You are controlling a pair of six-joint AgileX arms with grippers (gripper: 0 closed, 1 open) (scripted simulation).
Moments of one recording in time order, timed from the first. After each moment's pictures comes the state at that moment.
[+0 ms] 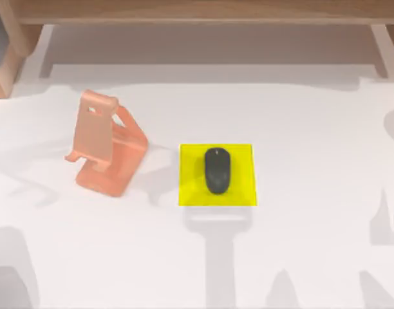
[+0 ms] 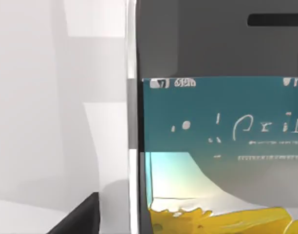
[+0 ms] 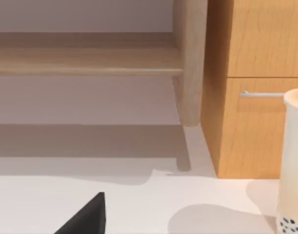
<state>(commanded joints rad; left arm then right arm) 0.50 1.42 0.51 -0.63 0.00 0.46 0.00 0.00 0.00 0.00 0.00 0.00</state>
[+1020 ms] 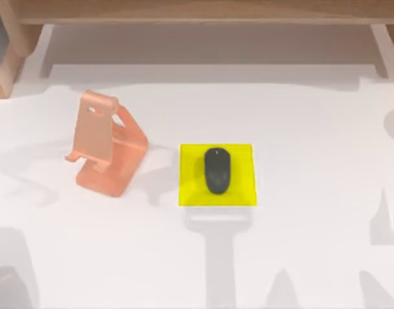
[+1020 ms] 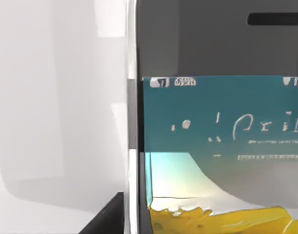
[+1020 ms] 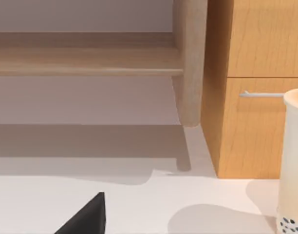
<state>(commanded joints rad) 0.50 1.42 0.51 -0.63 0.00 0.46 0.00 0.00 0.00 0.00 0.00 0.00</state>
